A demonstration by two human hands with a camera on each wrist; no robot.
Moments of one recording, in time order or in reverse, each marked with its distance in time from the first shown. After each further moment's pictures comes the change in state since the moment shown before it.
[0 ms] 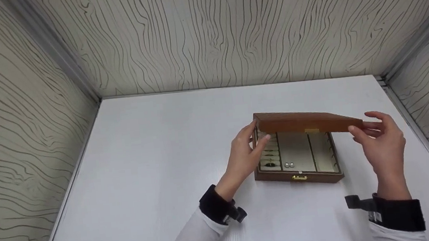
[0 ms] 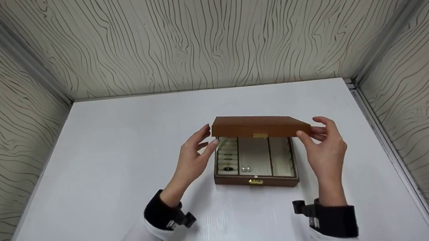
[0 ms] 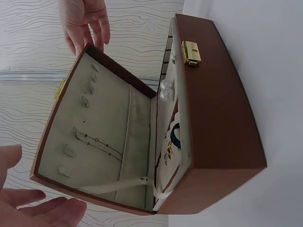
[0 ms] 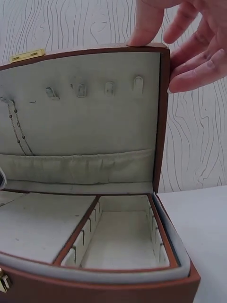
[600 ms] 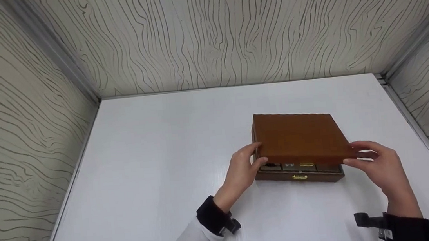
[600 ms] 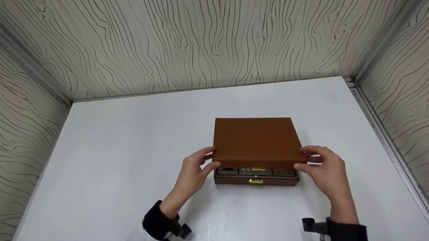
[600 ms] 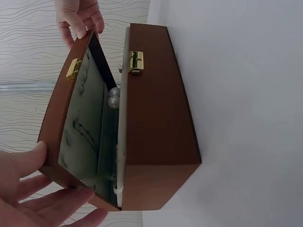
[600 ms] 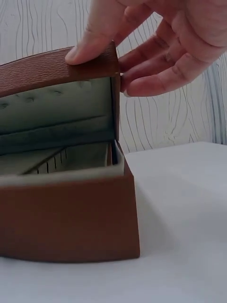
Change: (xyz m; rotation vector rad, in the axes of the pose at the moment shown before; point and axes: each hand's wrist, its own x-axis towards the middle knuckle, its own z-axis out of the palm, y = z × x) left_hand -0.028 -0.020 0.007 0.191 -0.121 -0.083; right_hand -0.019 0.055 -0.017 -0.139 -0.346 -0.080
